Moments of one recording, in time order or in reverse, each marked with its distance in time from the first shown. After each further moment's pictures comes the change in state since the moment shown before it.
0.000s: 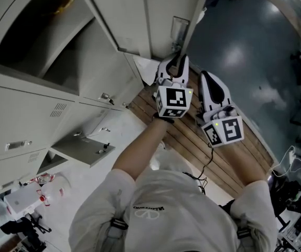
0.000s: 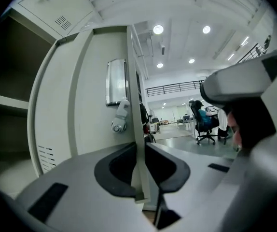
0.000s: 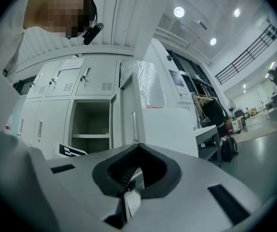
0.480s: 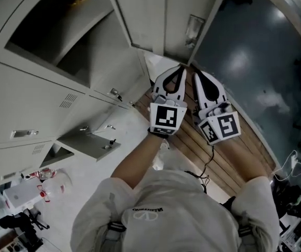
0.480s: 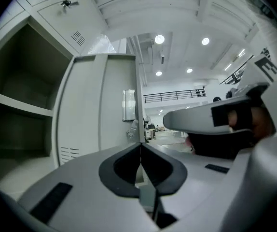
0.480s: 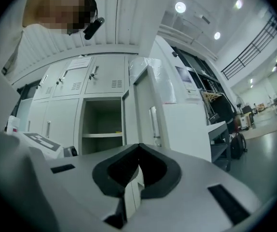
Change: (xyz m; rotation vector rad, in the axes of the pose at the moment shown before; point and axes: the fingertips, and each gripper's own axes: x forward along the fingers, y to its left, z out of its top) left arm -0.086 0.013 0.012 -0.049 -0.078 -0.044; right arm 0.017 0.054 -0.011 0.011 0.017 0.087
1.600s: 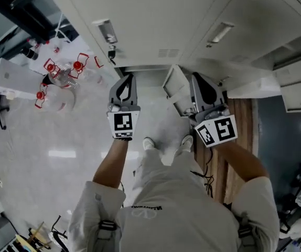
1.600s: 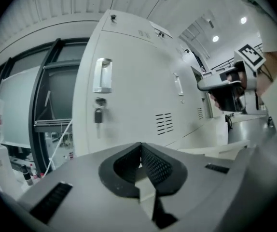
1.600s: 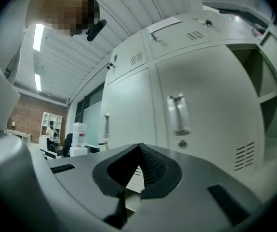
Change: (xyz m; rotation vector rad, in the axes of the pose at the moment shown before) left arm -0.715 0.318 -0.101 0.034 0.196 0.938; right arm 0.047 0.611 -0.082 0.000 0.099 0.742
